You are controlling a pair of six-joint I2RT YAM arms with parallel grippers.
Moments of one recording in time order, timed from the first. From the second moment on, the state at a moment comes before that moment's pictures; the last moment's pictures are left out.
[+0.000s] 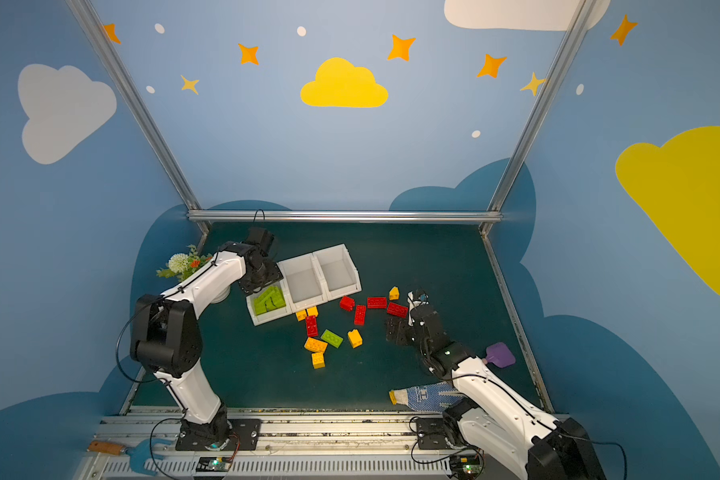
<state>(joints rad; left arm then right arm) -0.20 1.80 1.45 -0.90 -0.20 -0.76 0.55 0.94 0.45 -0.18 0.07 0.48</state>
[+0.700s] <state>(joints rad) -0.20 1.10 1.12 -0.82 -0.02 -0.62 0.74 1.18 0.74 -0.28 -0.02 0.27</state>
